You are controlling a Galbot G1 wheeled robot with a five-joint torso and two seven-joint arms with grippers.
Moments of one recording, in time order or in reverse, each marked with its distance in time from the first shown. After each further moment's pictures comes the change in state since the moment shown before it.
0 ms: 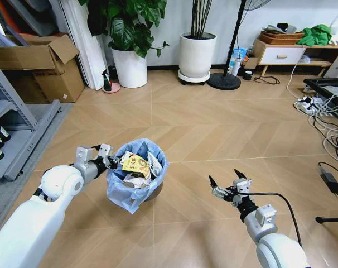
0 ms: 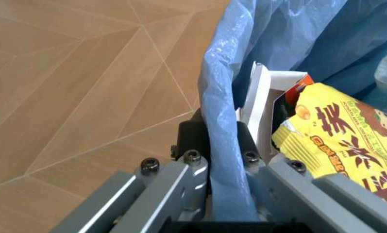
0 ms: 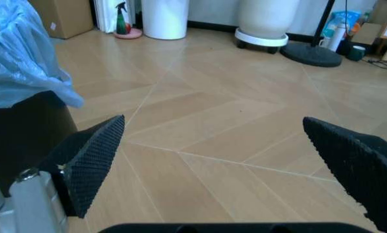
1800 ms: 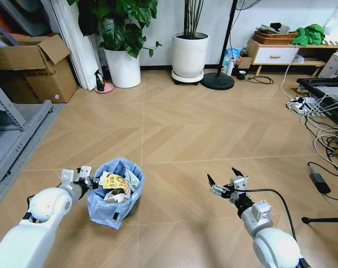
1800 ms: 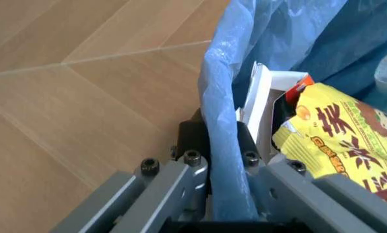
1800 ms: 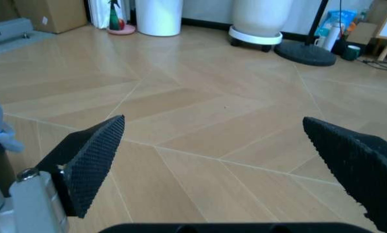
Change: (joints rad) left arm 0.199 -0.064 -0.157 0.114 0.091 0.000 -0.088; right arm 0.058 -0.036 -0.026 -0.064 0.015 0.014 0.008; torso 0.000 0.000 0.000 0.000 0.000
